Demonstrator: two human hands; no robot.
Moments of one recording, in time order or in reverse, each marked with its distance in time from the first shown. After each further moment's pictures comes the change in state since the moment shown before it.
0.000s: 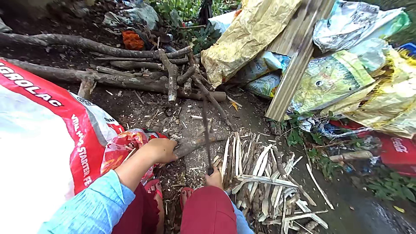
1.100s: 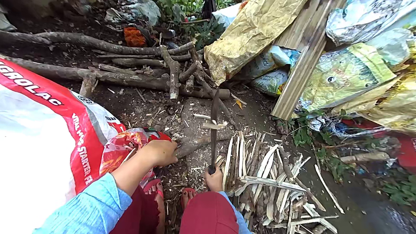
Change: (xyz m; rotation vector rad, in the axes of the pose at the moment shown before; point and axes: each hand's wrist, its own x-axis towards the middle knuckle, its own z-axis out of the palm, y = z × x) left_hand 0.011 0.003 0.000 0.022 -0.063 -0.016; right_hand 0.008 -0.001 0.013 0.201 0.113 -0.091
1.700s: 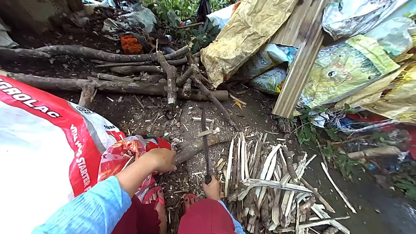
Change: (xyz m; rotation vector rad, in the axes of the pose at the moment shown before) left_hand 0.031 0.002 0.004 0.010 -0.094 -0.004; right_hand 0.003 0.023 0.018 -0.108 -0.135 0.139
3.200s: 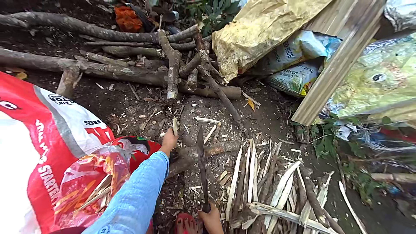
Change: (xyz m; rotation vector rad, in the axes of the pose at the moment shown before) left_hand 0.292 -0.070 0.018 -0.967 0.530 -0.319; right_hand 0.027 0.048 0.019 0.203 -0.228 0.178
